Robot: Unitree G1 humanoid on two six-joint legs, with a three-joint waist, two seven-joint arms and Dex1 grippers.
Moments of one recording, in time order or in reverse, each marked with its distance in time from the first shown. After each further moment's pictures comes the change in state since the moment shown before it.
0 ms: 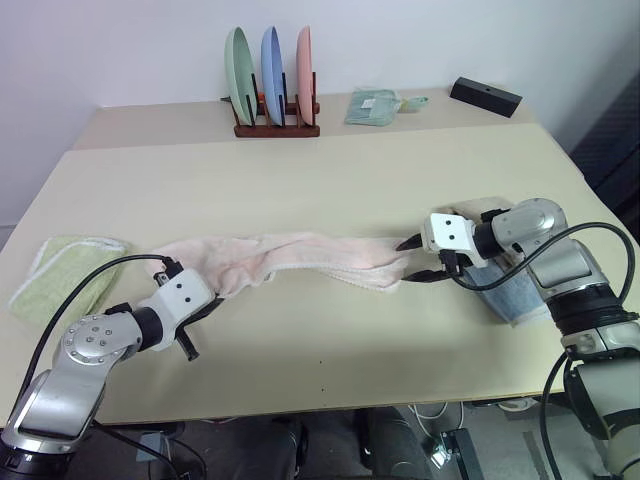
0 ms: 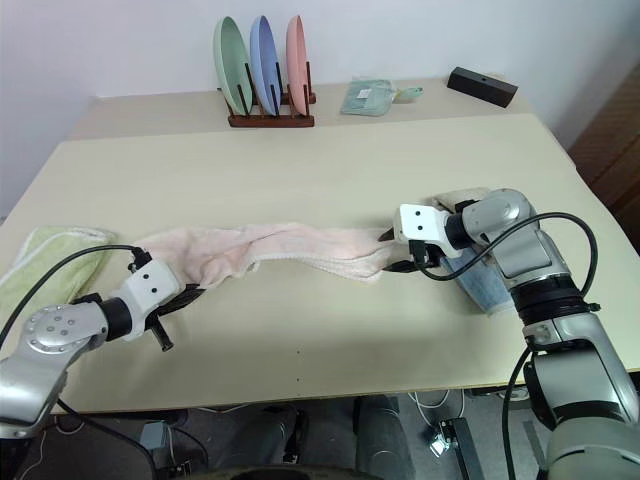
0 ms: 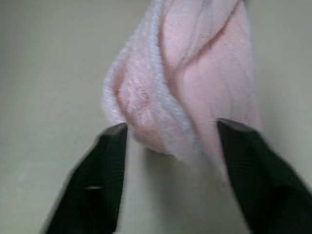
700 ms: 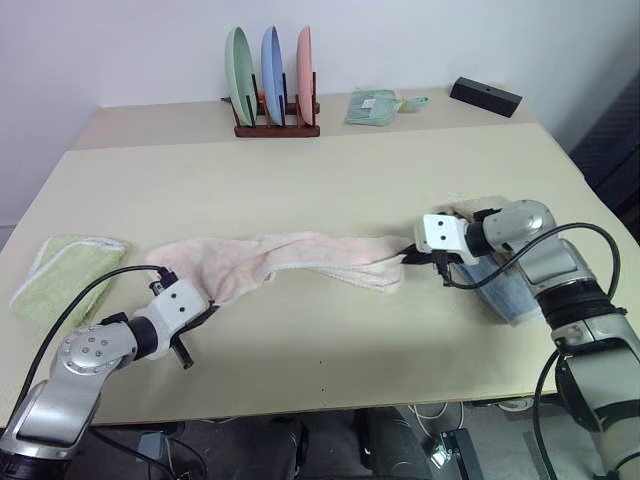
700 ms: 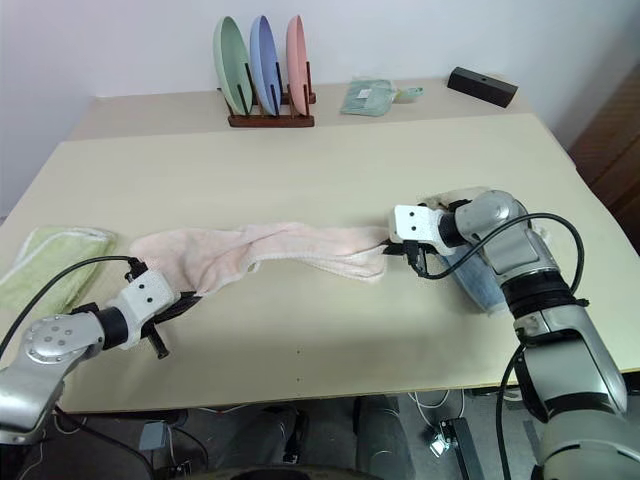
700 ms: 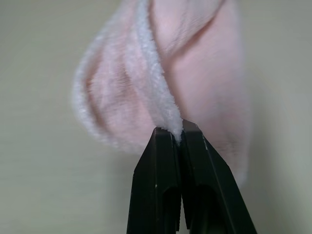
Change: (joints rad) left arm 0.012 -0.019 0.029 0.092 -0.023 -0.102 0.008; right arm -0.073 0.031 0.015 0.125 -0.036 -0.114 -0.093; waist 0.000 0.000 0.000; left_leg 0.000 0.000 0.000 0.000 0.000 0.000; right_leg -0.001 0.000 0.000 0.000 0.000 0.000
